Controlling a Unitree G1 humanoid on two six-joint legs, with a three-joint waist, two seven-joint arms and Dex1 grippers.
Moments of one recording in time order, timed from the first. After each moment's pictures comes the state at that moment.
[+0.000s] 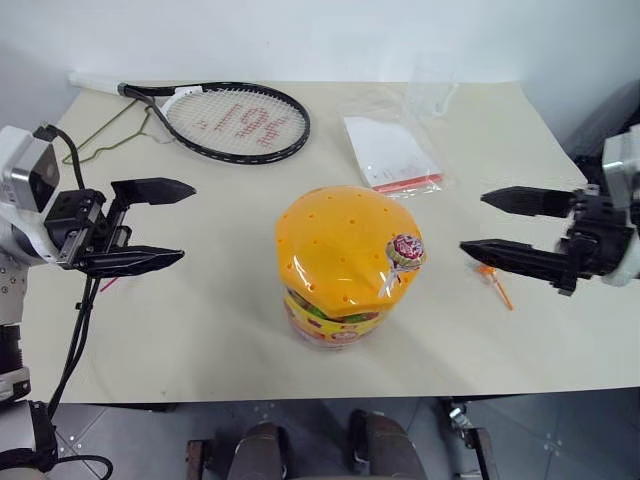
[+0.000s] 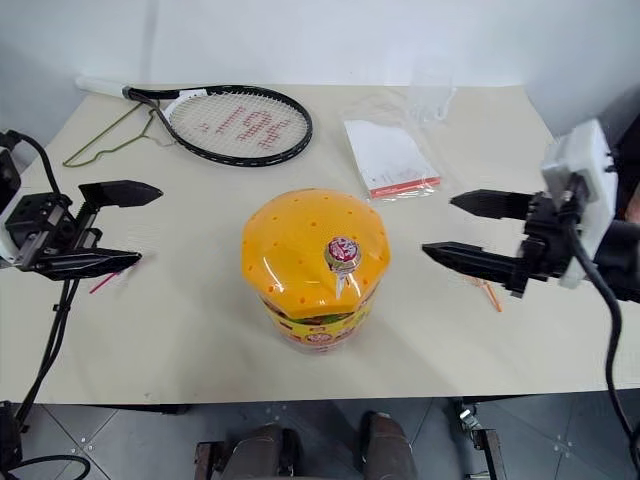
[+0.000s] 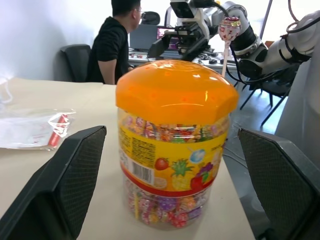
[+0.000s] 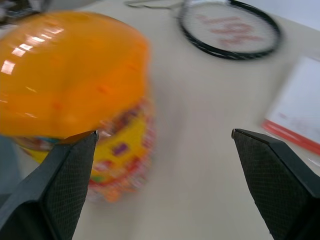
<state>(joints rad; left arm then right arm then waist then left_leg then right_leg) -0.55 0.95 0.31 0.13 -0.86 0.48 -1.50 -0.46 -1.05 -0.47 -0.52 1.12 1.10 0.83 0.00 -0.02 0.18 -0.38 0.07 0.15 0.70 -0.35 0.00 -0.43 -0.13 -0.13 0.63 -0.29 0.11</state>
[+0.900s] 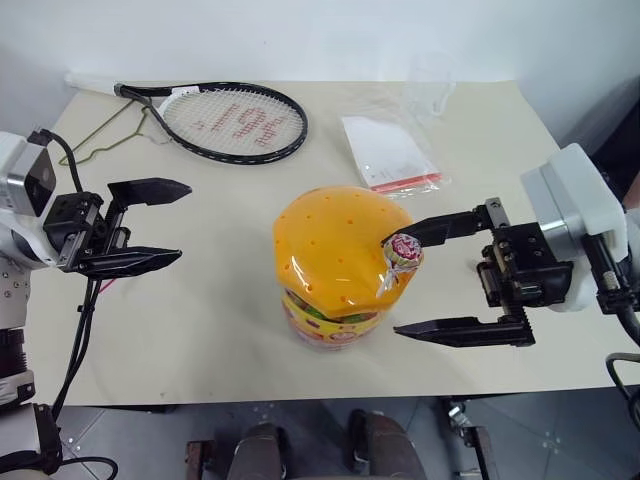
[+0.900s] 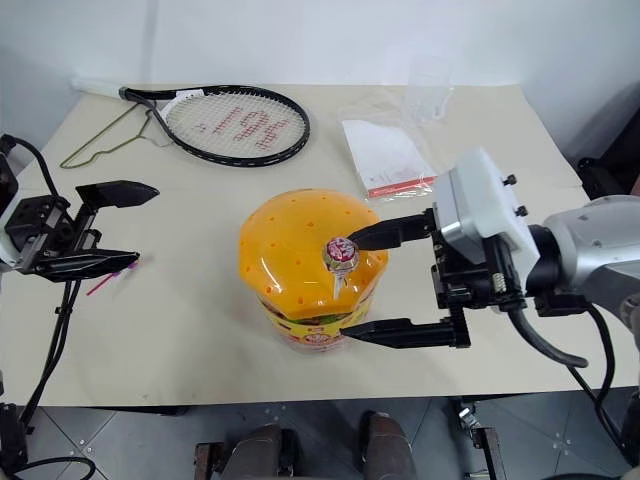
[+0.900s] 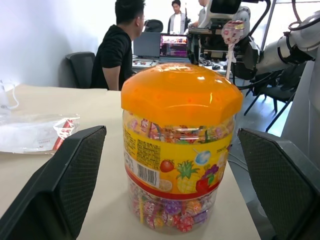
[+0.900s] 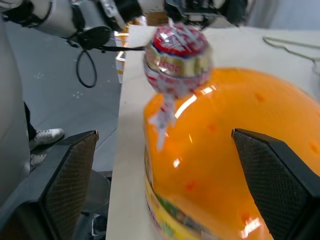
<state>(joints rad) -0.54 0.93 0.33 0.12 -0.87 0.46 -1.50 -0.66 -1.03 -0.18 -0.66 1.16 0.90 0.97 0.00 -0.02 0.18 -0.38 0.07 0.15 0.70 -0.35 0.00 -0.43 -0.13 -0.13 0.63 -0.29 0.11</state>
